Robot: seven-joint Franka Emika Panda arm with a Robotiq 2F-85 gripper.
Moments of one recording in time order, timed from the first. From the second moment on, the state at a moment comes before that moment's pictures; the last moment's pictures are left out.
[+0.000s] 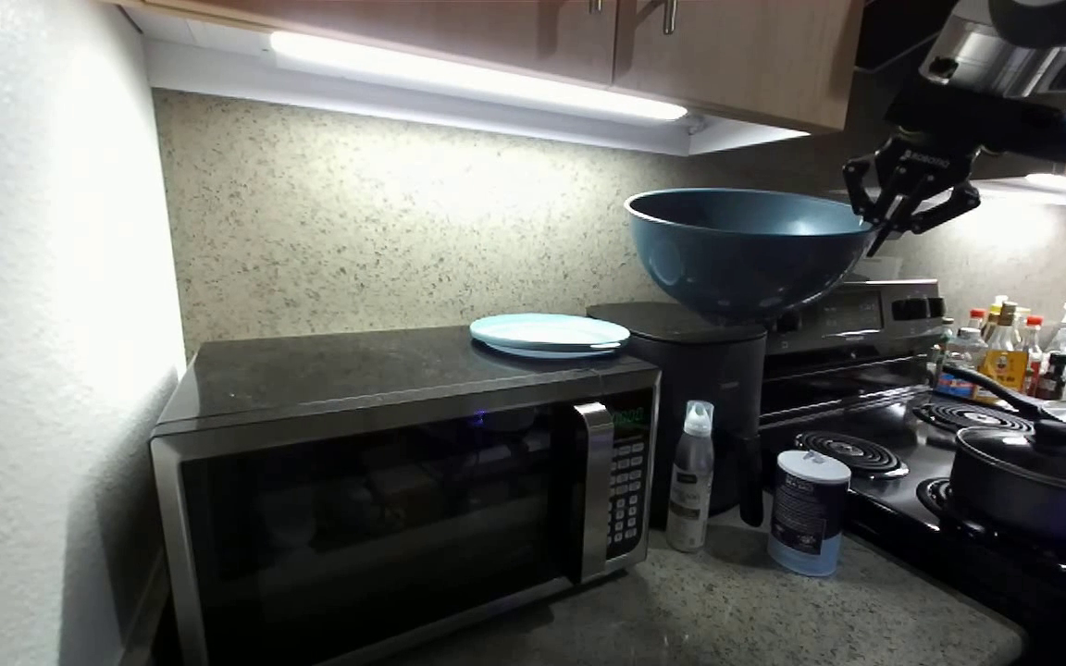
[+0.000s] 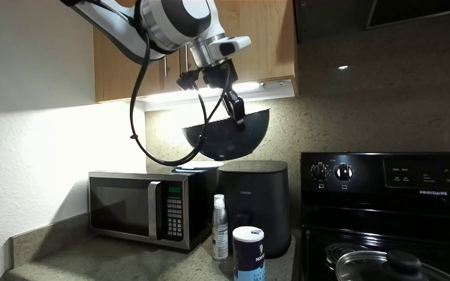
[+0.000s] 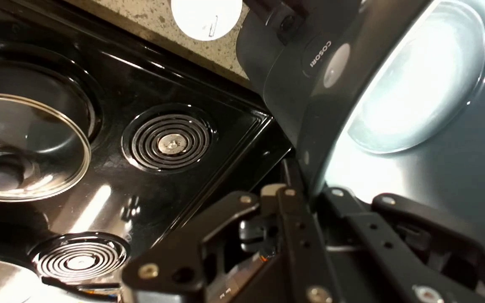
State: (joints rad) arm -0.23 -0.49 0.02 -2.33 -0.09 2.38 0.83
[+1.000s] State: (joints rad) arm -0.20 -0.38 -0.01 -2.27 0.01 2.35 0.83
